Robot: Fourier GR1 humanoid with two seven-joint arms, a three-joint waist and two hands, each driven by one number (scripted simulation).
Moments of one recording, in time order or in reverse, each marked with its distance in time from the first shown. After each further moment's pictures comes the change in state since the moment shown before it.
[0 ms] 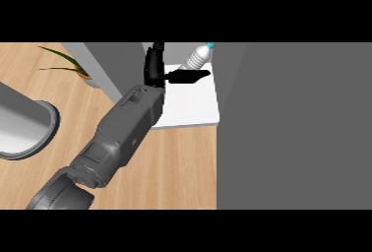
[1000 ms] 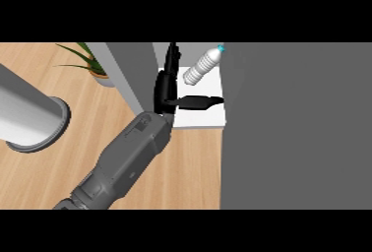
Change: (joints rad) left arm 0.284 -0.004 -0.284 -0.440 0.209 0.007 0.004; right arm -0.048 -0.001 -0.033 -0.009 -0.013 -0.053 0.076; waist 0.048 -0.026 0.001
